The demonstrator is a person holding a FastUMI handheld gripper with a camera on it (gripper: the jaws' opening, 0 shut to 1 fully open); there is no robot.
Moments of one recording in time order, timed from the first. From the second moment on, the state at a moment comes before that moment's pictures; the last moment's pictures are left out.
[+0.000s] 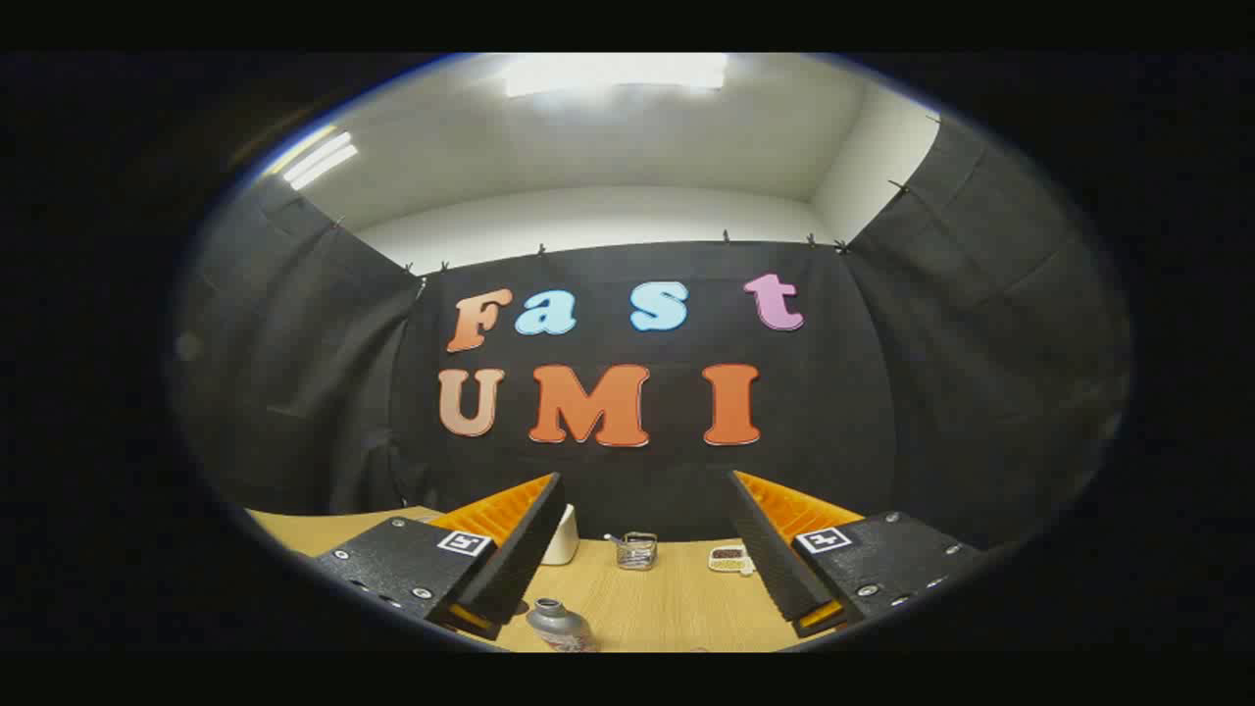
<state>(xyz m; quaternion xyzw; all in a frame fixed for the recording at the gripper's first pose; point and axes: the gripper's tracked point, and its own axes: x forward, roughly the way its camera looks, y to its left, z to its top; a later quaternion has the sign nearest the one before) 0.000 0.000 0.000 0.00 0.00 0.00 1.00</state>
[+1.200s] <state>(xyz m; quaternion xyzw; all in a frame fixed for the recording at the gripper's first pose) -0.007 0.037 -0.022 0.03 0.02 0.04 1.00</state>
